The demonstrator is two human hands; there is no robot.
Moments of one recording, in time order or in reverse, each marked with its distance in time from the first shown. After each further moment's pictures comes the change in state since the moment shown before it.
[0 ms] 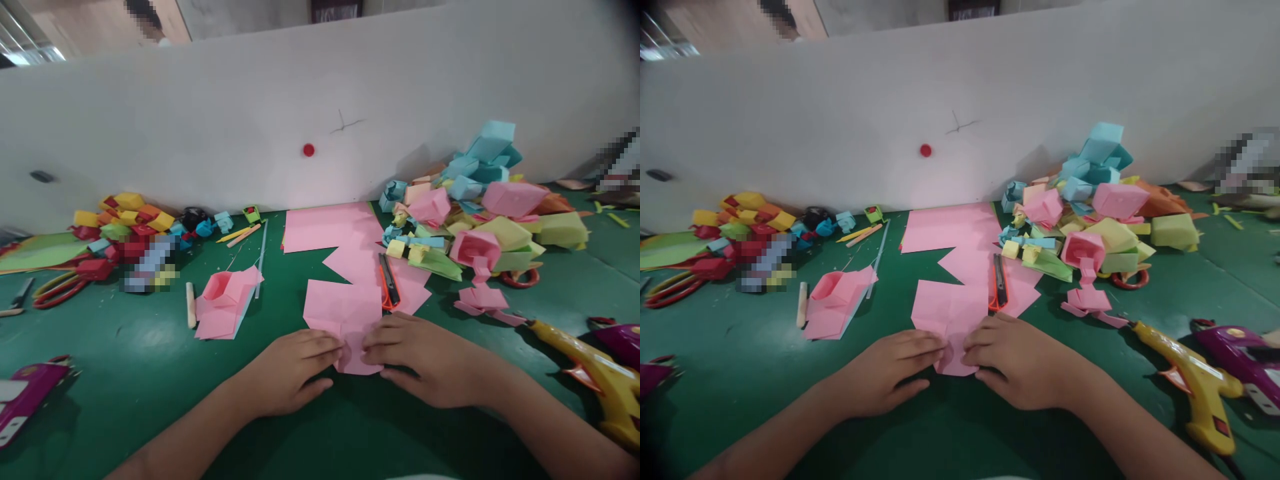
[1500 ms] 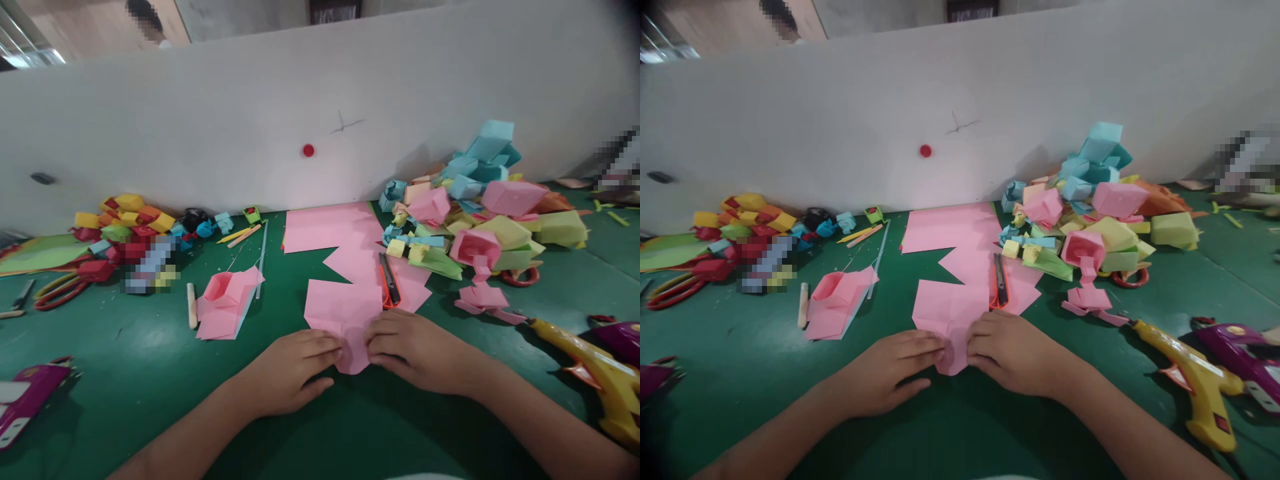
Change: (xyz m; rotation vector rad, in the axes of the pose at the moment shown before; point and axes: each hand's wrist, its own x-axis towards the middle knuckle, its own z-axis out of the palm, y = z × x) left_hand 0.000 -0.001 0.000 -0.018 -0.027 -0.008; right_hand 0.009 0.010 0.012 -0.023 0.079 0.015
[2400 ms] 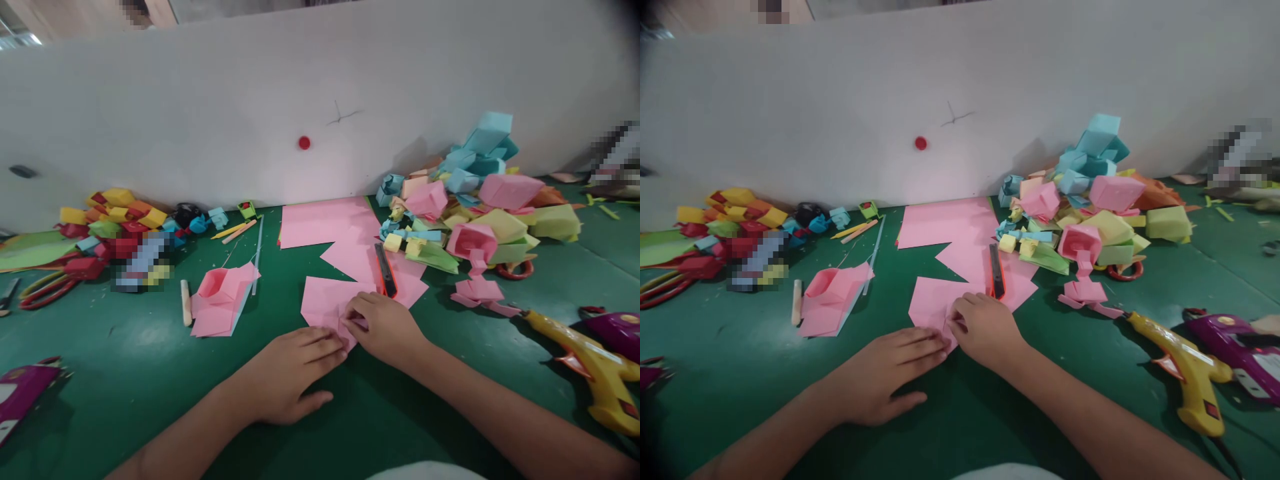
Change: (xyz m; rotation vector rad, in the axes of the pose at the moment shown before) left_hand -0.002 0.006 -0.003 0.067 -0.091 0.010; right_hand 0.041 0.000 0.035 -0.144 0.284 0.427
